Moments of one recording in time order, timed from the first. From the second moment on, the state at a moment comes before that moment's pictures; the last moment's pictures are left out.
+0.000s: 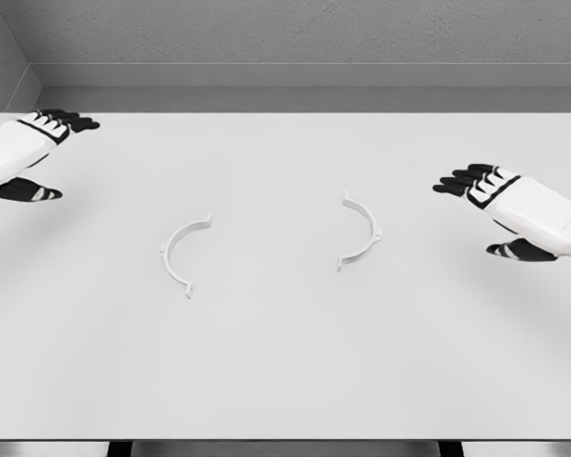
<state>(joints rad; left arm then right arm) -0.41 0.81 -0.28 -1.28 -0.50 -0.61 -0.17 -0.02 -0.68 -0.09 -1.74 0.46 -0.61 0.47</state>
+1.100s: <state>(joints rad) -0.34 0.83 -0.40 -1.54 -0.59 -0.61 -0.22 -0.40 -0.40 0.17 -1.30 0.55 -0.61 0.54</state>
